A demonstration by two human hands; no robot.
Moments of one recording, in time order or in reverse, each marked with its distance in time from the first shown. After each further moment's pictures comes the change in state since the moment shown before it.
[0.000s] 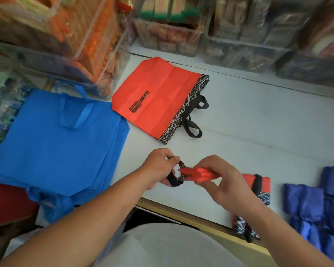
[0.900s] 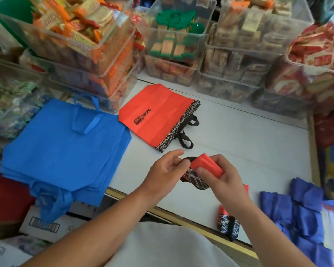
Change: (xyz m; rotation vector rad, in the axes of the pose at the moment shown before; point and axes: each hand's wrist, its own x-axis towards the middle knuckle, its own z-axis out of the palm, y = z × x) left_hand -0.119 0.006 0.023 -0.321 -0.045 0.474; right_hand -0.038 -0.074 -0.019 0.316 0.202 0.241
